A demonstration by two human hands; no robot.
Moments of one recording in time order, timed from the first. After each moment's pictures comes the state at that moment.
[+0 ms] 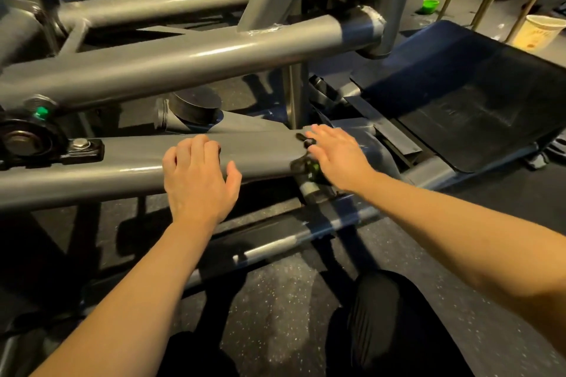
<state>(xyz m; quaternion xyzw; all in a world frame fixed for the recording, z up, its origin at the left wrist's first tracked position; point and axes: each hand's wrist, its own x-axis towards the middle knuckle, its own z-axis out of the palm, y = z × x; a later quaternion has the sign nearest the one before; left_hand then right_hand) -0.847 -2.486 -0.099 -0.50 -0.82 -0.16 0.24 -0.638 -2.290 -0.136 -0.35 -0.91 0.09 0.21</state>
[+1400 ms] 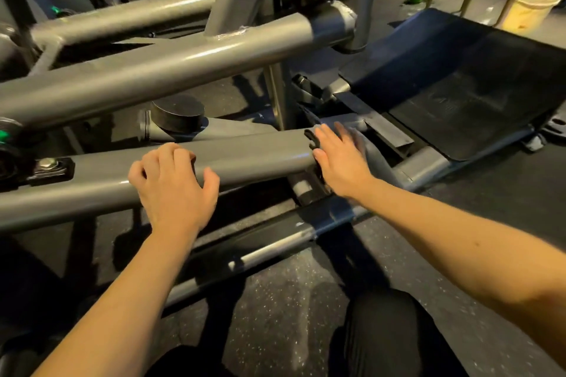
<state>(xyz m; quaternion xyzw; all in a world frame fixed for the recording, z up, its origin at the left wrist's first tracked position) -0.838 -2.481 -0.095 -0.46 -0.84 -0.19 0.24 -0.605 -2.274 -0.162 -0.45 -0.87 0.05 0.18</state>
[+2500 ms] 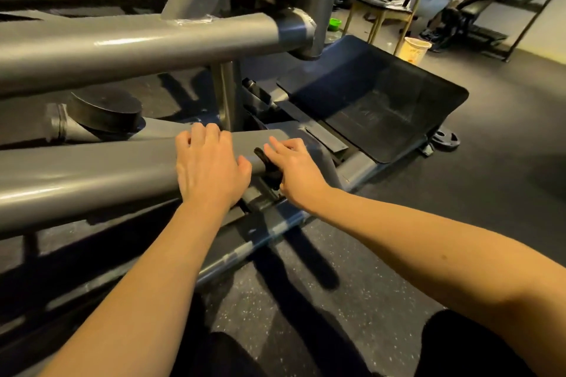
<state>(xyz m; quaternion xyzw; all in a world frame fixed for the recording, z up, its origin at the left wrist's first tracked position) -0.793 -2.403 -0.103 -0.60 -0.76 -0.15 0.20 -0.623 -2.336 -0.130 -0.43 -0.89 0.01 0.15</state>
